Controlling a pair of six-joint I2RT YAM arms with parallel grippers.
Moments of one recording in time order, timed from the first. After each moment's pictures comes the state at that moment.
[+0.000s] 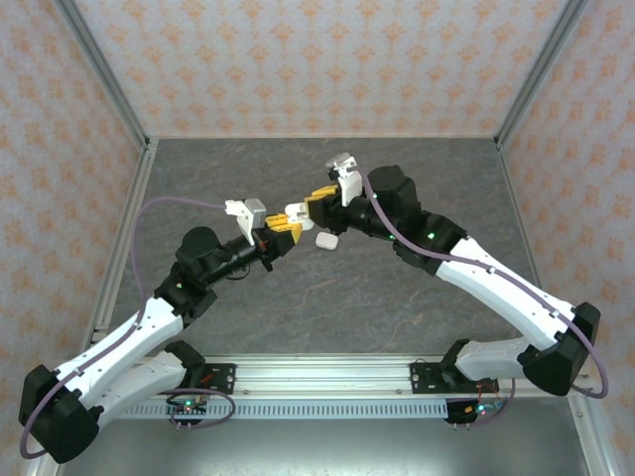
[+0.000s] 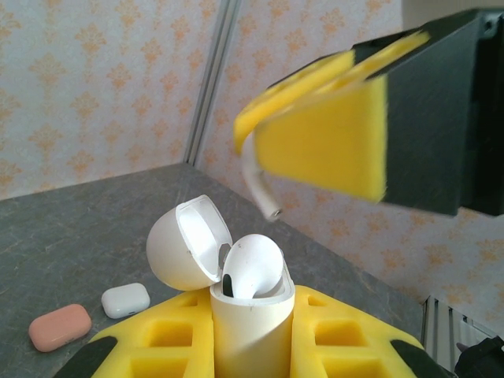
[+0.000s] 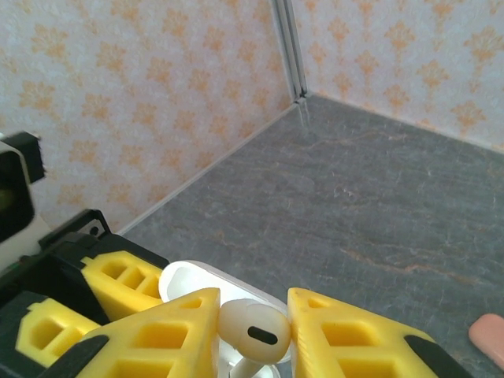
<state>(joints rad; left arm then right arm) -0.55 0.87 0.60 0.30 0.37 -0.32 0.82 1.26 1.28 -0.33 -0.17 0.22</state>
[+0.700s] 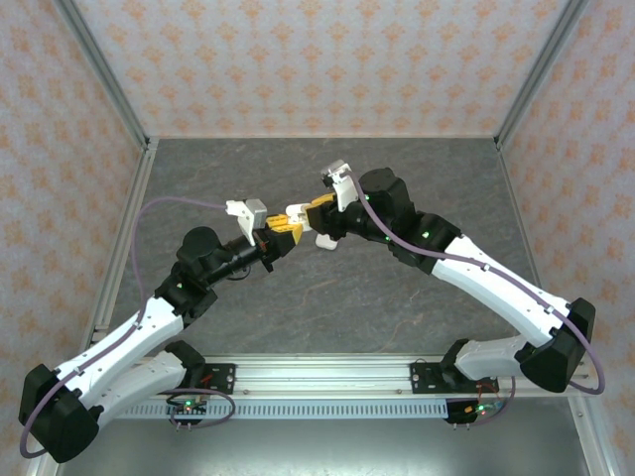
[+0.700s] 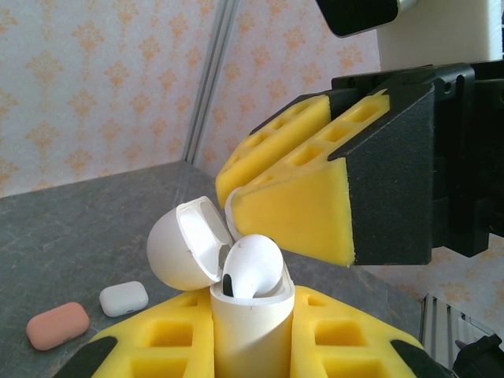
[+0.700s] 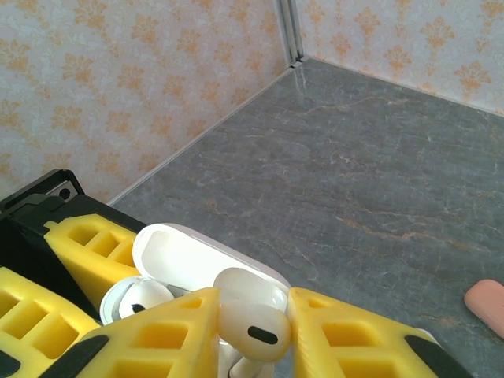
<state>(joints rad) -0.55 0.87 0.60 0.29 0.37 -0.32 0.82 1.28 1.28 -0.39 -0.17 0.21</state>
